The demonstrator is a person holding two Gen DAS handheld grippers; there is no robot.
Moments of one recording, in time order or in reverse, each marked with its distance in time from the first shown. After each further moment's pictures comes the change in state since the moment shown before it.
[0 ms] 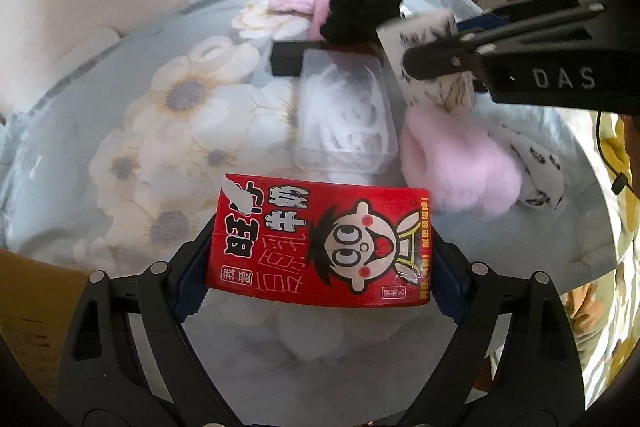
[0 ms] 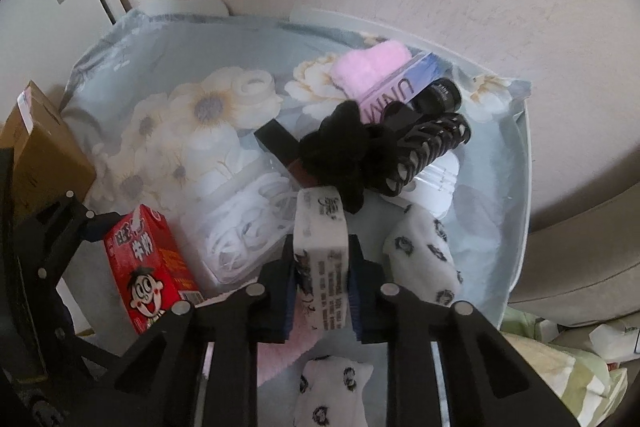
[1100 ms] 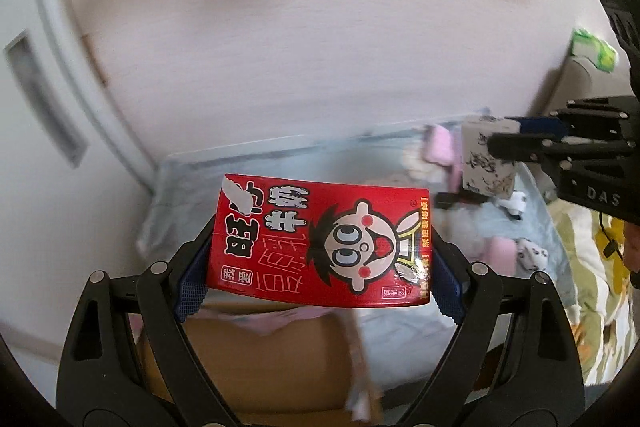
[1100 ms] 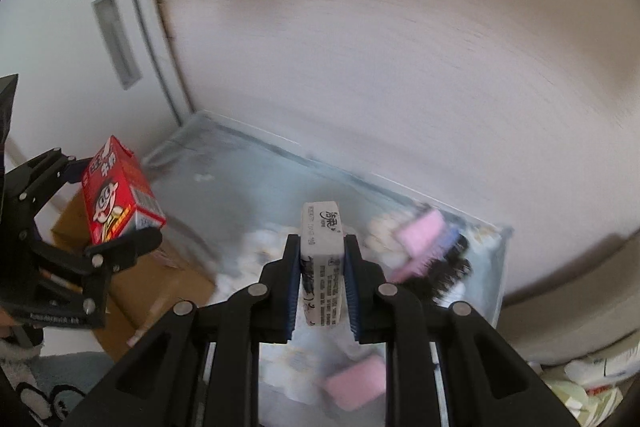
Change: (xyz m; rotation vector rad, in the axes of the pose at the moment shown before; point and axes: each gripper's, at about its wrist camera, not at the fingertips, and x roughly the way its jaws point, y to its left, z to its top) left arm -0.208 0.173 0.024 -0.177 -0.245 0.169; right arm -0.137 0.127 0.097 -0.066 -0.228 0.029
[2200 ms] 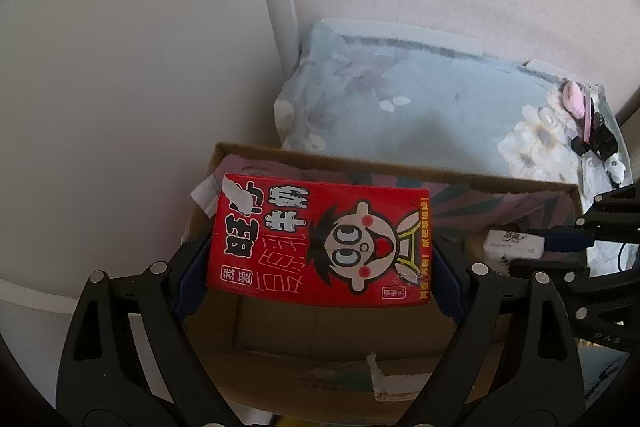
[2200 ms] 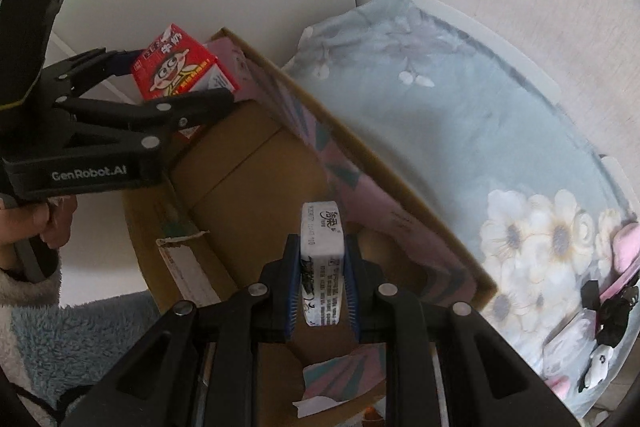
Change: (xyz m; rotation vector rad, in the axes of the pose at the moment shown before) left arm 0.036 0.173 -0.123 -0.216 0.240 0.186; right arm 0.134 0.188 -0.035 -0.208 0.352 0.334
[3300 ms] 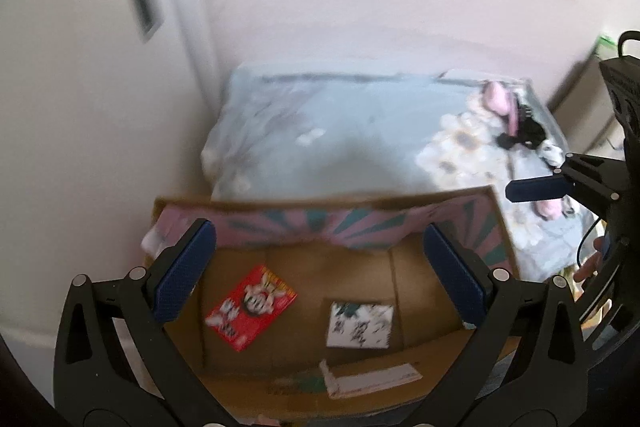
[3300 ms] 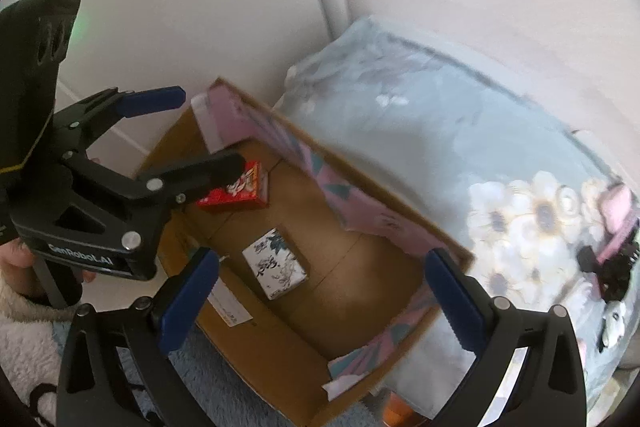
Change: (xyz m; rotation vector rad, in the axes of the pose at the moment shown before) left arm -0.045 -0.031 0.015 0.160 -0.121 -0.247; right arm -0.053 0.000 -0.011 0.164 -0.141 -0.042
